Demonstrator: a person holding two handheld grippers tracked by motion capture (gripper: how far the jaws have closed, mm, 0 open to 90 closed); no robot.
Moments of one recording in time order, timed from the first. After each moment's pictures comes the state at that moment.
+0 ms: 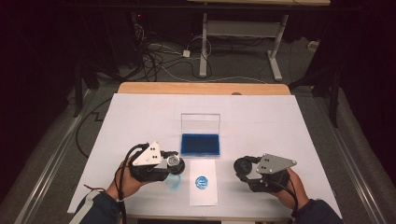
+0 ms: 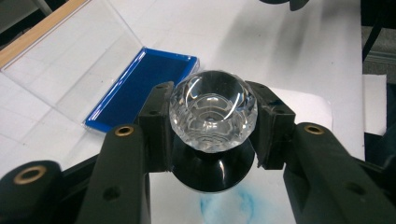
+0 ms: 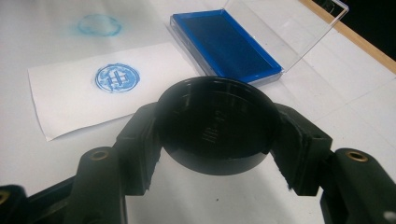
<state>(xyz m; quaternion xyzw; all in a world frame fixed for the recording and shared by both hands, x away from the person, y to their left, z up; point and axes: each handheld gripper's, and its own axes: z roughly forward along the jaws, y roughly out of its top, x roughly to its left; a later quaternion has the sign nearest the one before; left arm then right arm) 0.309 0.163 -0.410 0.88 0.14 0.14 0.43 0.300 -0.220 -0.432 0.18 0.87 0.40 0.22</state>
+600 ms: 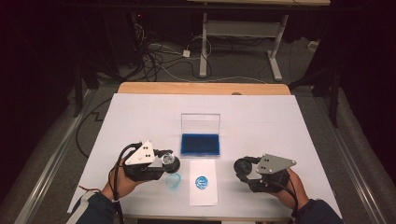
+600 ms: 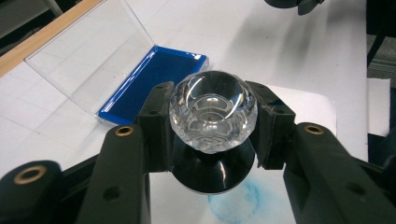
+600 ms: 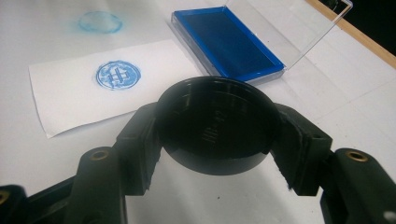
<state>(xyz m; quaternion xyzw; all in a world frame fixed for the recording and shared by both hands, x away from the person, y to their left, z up) 0.310 0.176 -0.409 0.87 0.16 0.15 0.45 0.300 -0.220 -0.433 0.18 0.87 0.40 0.22</state>
